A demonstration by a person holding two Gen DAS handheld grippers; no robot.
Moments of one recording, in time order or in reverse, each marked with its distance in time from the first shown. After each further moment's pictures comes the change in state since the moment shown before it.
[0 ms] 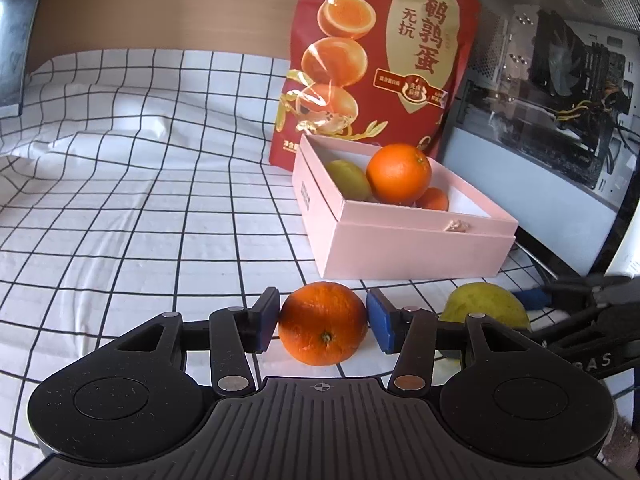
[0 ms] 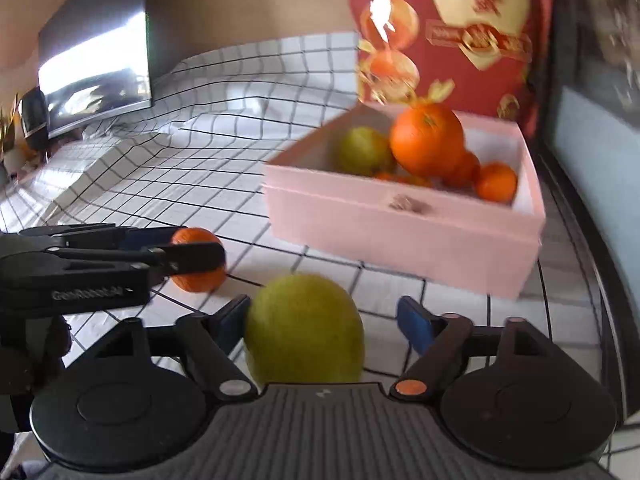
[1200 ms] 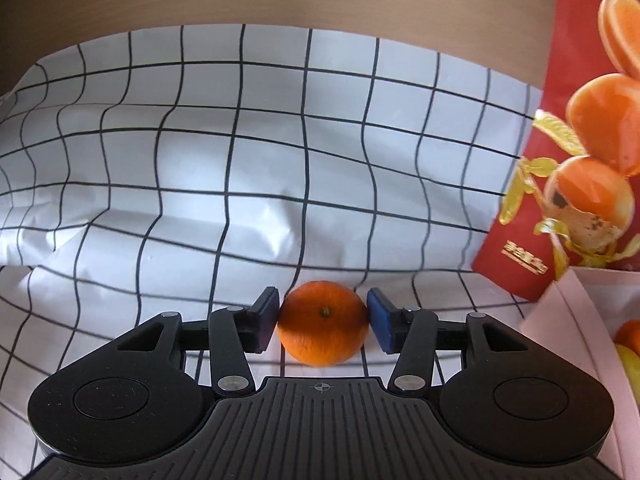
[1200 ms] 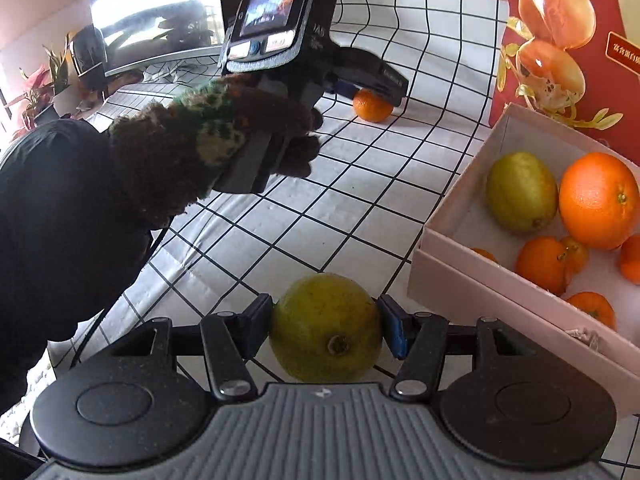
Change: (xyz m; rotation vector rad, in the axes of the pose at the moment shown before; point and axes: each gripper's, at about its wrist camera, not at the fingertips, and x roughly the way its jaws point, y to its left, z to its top) left arm 0.176 0.146 0.143 -0.067 0.097 0.253; right arm 0.066 0.076 0.069 -0.163 0.224 0.192
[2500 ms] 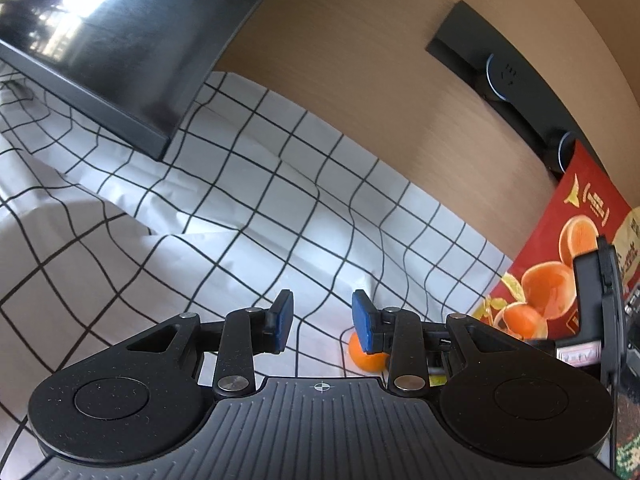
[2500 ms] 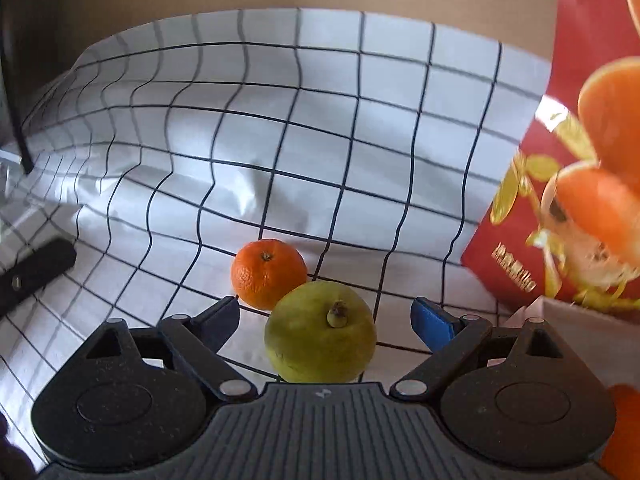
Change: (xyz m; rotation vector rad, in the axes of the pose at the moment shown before) left arm -0.090 0.121 -0.050 -0.381 -0.303 -0.196; right arm 0.144 -0.039 0.175 0.213 -0.032 -0.348
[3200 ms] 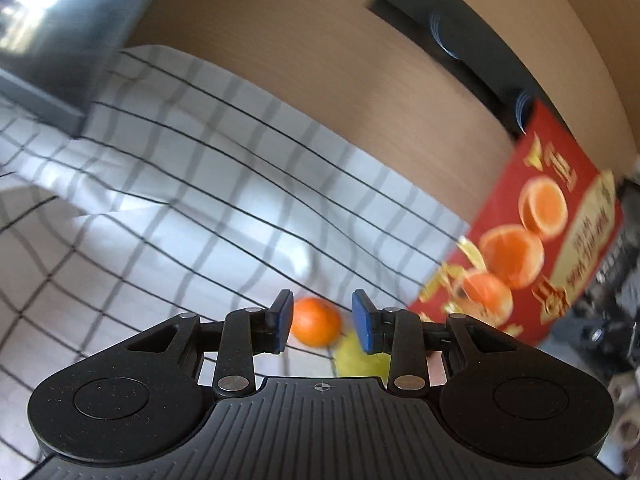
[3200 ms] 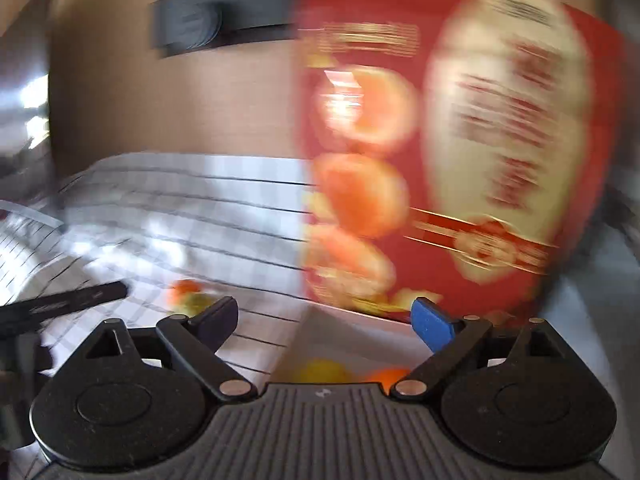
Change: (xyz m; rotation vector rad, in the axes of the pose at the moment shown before) left arm 0.009 -0.027 -0.004 0.032 0.066 -0.087; right arm -0.166 -0.105 -0.051 -0.020 -0.290 -0.009
